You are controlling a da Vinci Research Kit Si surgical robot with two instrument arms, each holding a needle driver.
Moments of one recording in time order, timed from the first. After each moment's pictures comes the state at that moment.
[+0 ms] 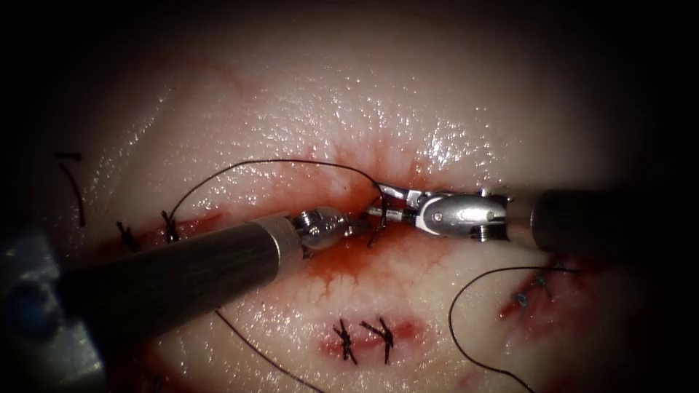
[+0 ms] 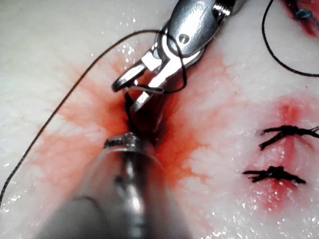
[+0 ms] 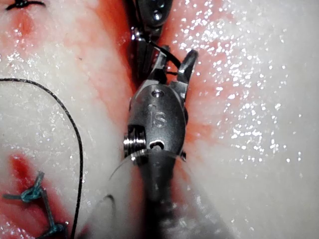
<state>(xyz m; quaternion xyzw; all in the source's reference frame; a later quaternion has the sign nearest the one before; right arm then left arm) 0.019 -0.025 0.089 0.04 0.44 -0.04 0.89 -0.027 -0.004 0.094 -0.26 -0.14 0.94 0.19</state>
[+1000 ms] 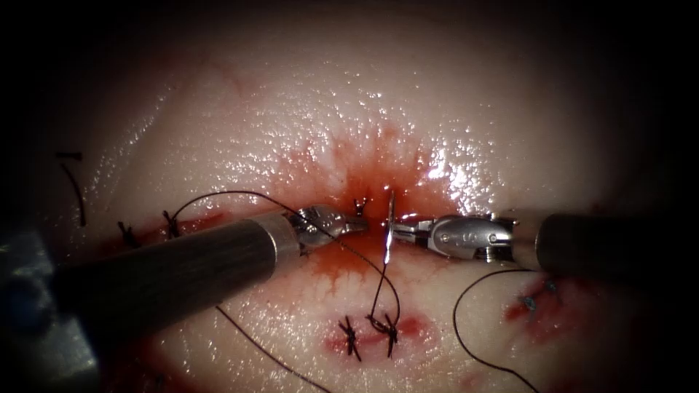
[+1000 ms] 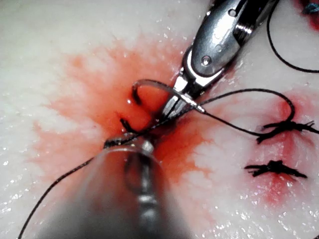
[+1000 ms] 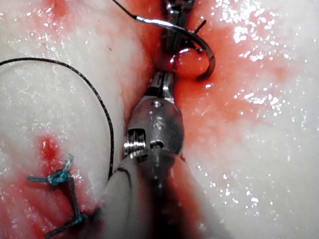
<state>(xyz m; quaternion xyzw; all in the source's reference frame) 0.016 -0.025 0.091 0.06 0.43 0.00 0.90 -0.027 -0.004 0.093 -0.26 -0.14 0.94 0.19</state>
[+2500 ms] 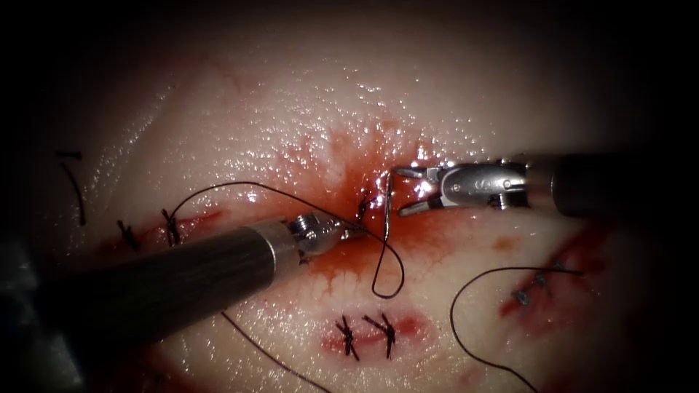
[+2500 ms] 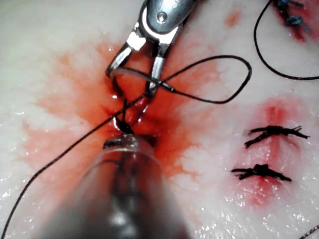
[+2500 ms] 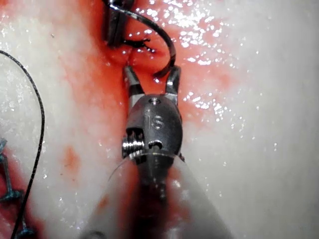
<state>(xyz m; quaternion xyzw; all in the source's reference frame) 0.021 -0.012 0.083 -0.04 0.56 0.03 0.82 -0.029 -0.005 0.092 -0.26 -0.15 0.93 0.20</state>
